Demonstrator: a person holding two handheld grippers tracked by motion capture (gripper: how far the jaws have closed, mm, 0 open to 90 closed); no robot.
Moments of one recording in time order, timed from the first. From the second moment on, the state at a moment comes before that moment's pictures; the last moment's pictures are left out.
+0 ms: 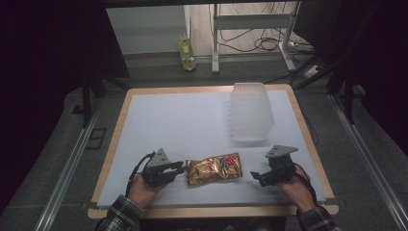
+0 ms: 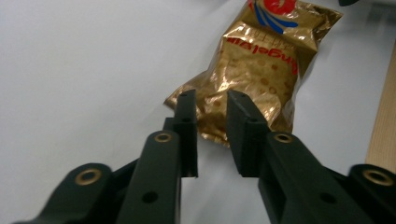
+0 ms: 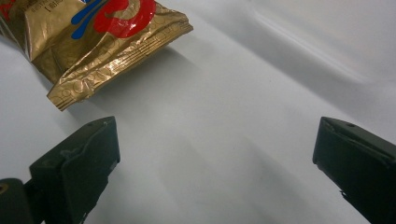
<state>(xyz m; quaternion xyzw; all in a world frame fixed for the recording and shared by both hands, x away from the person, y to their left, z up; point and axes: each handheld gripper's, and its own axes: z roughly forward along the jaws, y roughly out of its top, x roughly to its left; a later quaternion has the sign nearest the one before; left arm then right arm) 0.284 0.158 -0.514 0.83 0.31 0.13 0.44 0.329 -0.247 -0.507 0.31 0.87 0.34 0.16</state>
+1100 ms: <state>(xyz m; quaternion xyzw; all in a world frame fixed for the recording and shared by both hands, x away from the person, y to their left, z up) 0.299 0.117 -0.533 0.86 0.28 0.13 0.41 0.329 -0.241 -0.507 0.30 0.87 0.35 0.16</state>
